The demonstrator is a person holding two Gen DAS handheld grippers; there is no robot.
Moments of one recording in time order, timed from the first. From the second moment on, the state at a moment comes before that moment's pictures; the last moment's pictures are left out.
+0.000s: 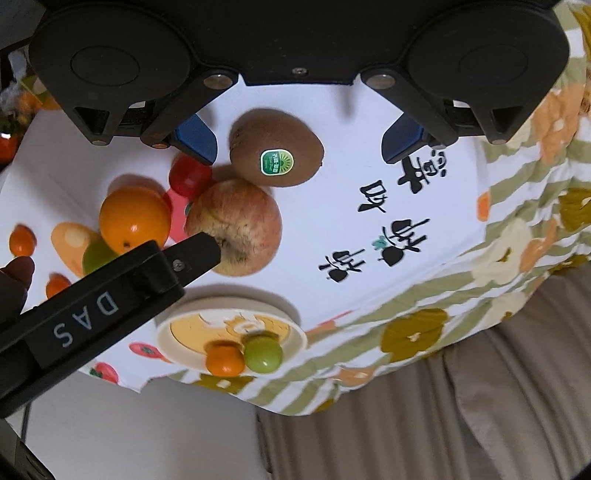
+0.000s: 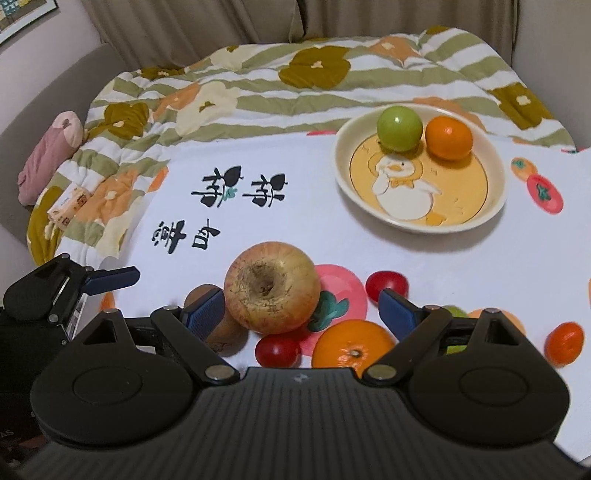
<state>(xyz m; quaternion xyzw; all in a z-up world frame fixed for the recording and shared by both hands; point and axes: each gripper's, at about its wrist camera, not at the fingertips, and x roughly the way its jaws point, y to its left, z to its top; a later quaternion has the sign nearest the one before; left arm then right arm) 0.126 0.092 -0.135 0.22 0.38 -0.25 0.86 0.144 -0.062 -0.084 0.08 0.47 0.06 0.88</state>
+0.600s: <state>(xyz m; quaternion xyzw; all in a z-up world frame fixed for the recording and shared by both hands) 0.154 0.091 -0.163 0.21 0.41 -0.32 0.83 0.165 -0.043 -0.114 0.10 0.48 0.05 0.87</state>
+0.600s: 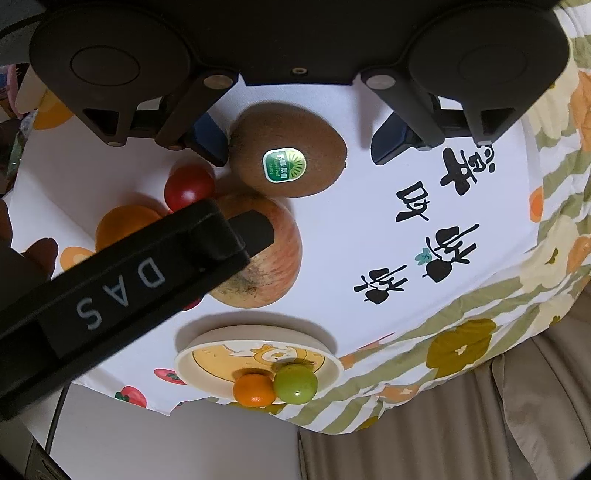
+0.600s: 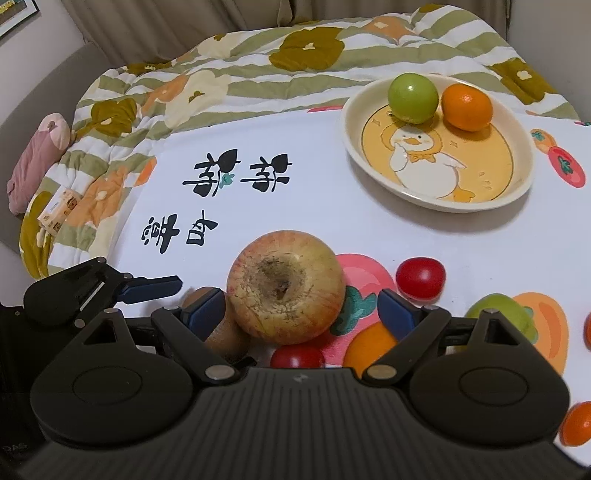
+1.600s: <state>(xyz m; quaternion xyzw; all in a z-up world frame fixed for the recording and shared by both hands) 0.146 0.123 -0.158 0.15 0.42 -0.27 0.85 0.182 -0.020 -0.126 0.05 0.49 0.06 0.87</state>
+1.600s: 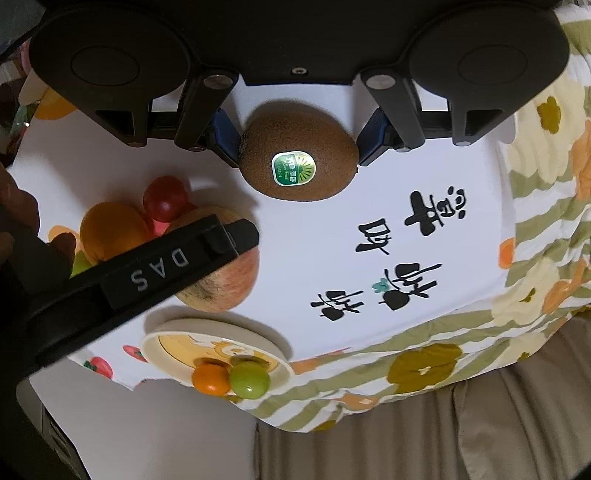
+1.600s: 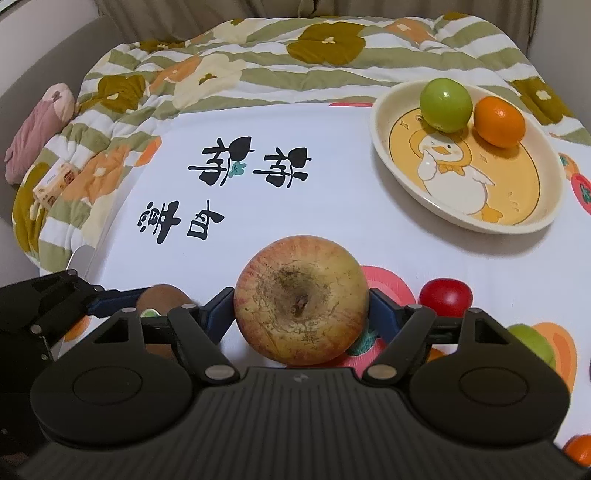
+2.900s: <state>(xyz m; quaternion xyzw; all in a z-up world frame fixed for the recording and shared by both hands) 0.174 -0.012 -0.036 0.09 0.35 -0.17 0.92 0.214 -0.209 -0.014 0.00 0.40 0.12 0.91</state>
